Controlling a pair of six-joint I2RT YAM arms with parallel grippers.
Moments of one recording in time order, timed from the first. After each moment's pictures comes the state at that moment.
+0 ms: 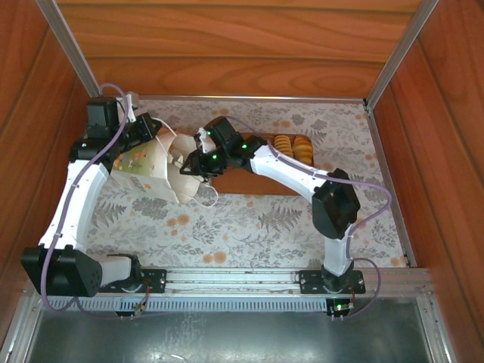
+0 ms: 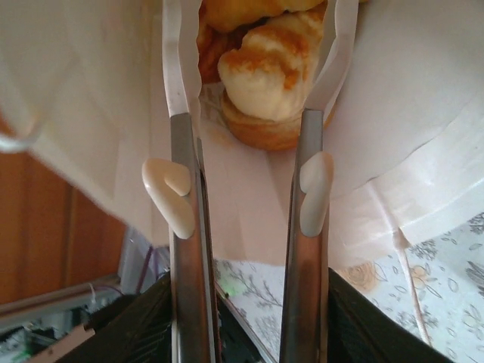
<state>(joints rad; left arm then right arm) -0.06 1.25 1.26 -0.57 0.47 -0.49 0.88 1.95 1.65 -0.49 -0.55 0.74</state>
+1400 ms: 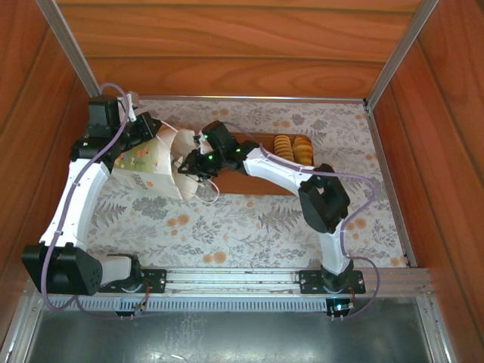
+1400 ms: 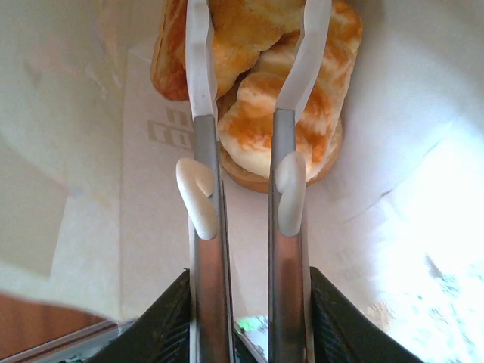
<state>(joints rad) -0.06 1.26 1.25 -0.56 0.44 -0.50 0.87 1.99 1.60 -0.36 -0.54 0.84</state>
